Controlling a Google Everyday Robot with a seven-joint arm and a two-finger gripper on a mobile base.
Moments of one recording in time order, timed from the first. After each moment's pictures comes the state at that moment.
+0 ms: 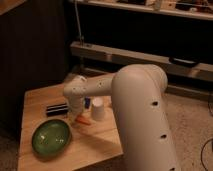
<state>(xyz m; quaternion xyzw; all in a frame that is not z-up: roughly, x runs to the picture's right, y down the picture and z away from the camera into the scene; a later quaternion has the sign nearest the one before) -0.182 0.156 0.857 -0.35 0.04 0.35 0.87</state>
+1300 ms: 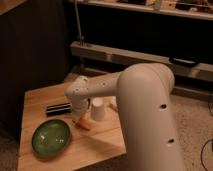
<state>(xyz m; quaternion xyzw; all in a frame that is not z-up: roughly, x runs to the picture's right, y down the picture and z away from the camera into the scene) -0.154 0.161 0.842 -0.34 0.06 0.35 0.87</state>
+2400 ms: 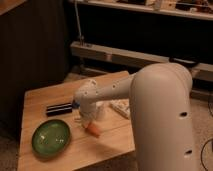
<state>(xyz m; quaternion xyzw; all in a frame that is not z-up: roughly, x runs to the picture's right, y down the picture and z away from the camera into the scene) -0.094 0.185 0.820 -0.34 0.11 0.37 0.86</state>
